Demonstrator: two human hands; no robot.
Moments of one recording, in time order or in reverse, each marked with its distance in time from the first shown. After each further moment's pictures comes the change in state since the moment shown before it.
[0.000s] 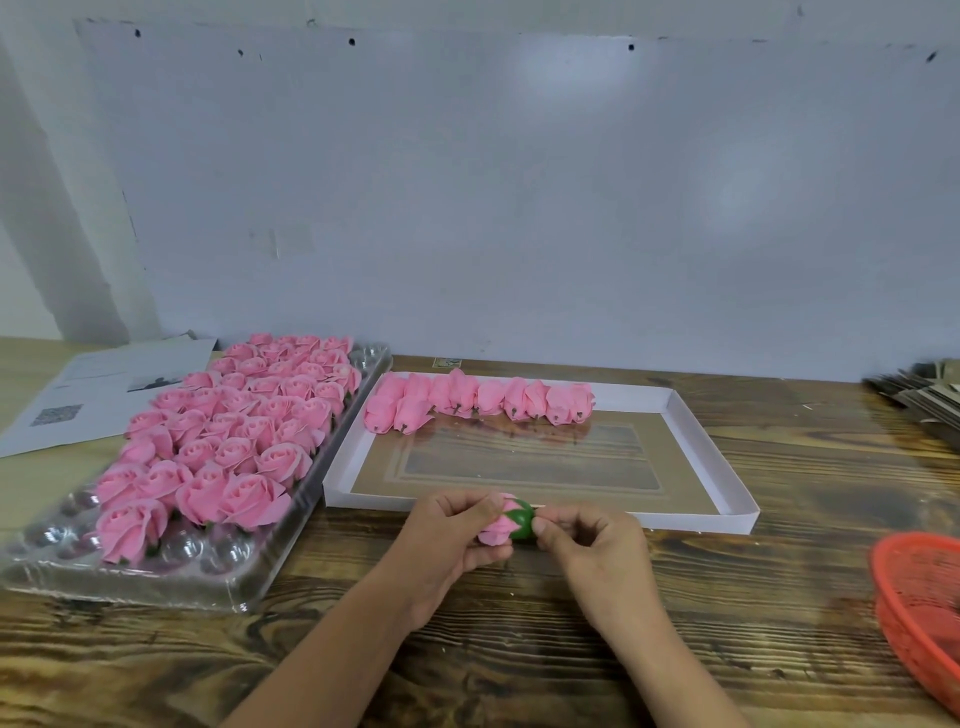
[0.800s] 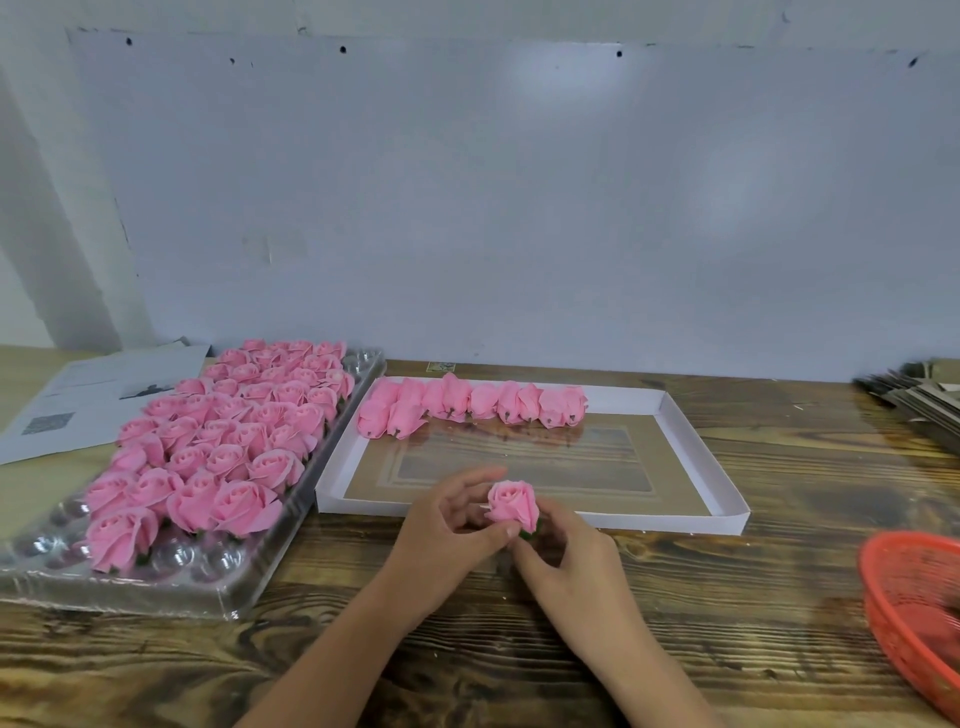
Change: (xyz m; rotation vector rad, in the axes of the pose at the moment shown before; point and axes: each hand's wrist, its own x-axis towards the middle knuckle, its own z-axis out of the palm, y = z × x) left_hand -0.005 -0.003 0.002 0.476 0.005 0.406; right_hand -0.007 0.003 0.005 -0.192 -0.098 -0.143
